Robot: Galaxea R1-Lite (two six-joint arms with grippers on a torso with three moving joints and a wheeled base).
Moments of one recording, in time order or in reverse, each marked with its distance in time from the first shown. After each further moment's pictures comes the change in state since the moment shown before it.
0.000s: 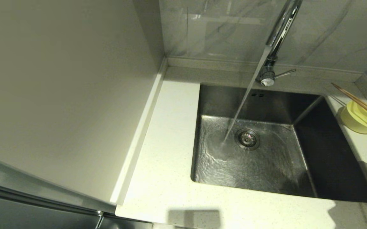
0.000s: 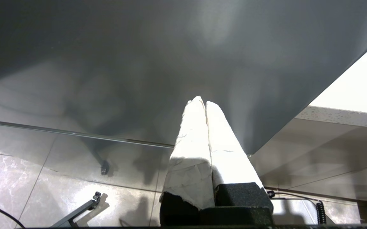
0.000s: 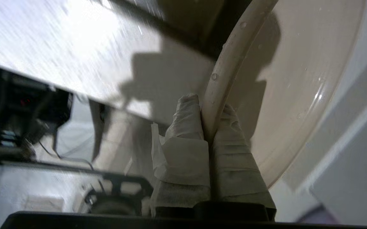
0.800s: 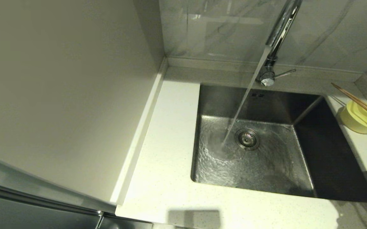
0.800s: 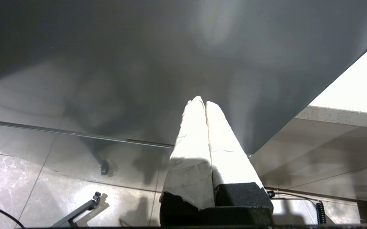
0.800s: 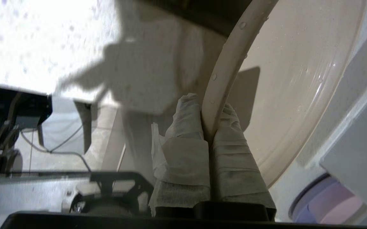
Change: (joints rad) left arm 0.000 0.000 0.000 0.000 0.000 0.000; right arm -0.035 0.049 0.171 -0.116 -0.116 0.071
